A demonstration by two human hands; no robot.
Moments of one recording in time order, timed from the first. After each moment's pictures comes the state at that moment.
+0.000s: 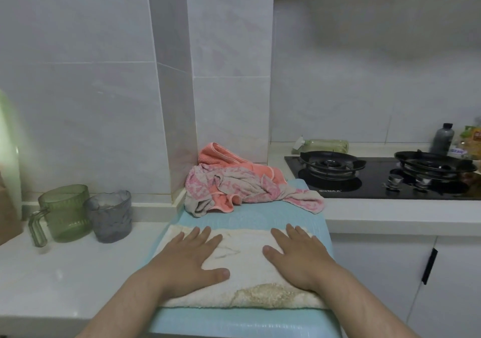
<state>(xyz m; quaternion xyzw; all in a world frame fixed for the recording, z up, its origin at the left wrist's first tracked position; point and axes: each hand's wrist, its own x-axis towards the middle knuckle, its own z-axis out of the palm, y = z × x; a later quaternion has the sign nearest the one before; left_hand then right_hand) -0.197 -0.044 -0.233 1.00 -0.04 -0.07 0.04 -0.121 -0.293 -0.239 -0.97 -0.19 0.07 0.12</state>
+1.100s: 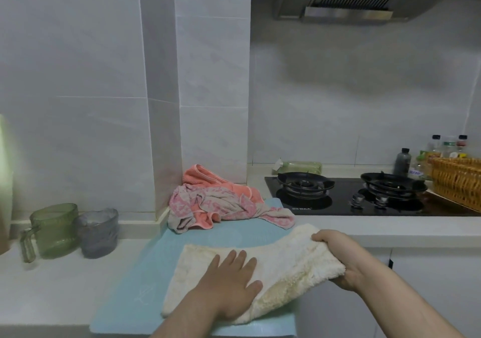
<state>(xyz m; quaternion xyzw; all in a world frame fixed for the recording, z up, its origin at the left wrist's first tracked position) -0.197 -0.173 -0.235 0.99 -0.08 -0.06 0.03 -0.154 -0.402 -0.170 -0.66 0.11 0.14 0.73</state>
